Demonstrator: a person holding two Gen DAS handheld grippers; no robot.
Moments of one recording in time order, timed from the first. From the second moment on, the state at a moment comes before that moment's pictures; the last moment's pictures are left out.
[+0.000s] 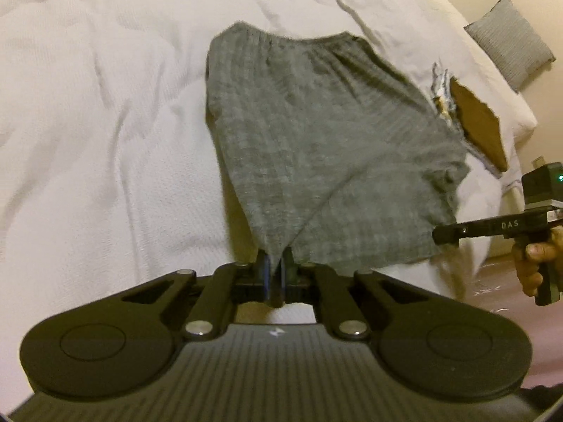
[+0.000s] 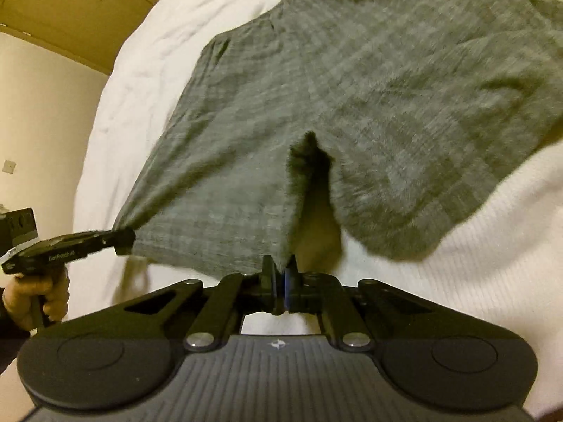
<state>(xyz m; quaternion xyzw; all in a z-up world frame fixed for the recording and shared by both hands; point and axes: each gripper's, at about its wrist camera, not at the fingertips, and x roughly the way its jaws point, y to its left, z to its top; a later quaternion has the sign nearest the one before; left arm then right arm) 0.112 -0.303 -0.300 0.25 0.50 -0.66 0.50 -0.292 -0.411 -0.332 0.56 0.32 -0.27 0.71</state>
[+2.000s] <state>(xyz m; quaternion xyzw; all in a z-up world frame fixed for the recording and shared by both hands) -0.186 -0.284 -0.310 0.16 0.56 -0.54 0.61 -0.438 -0.627 -0.326 0.38 0.51 -0.10 0.77</state>
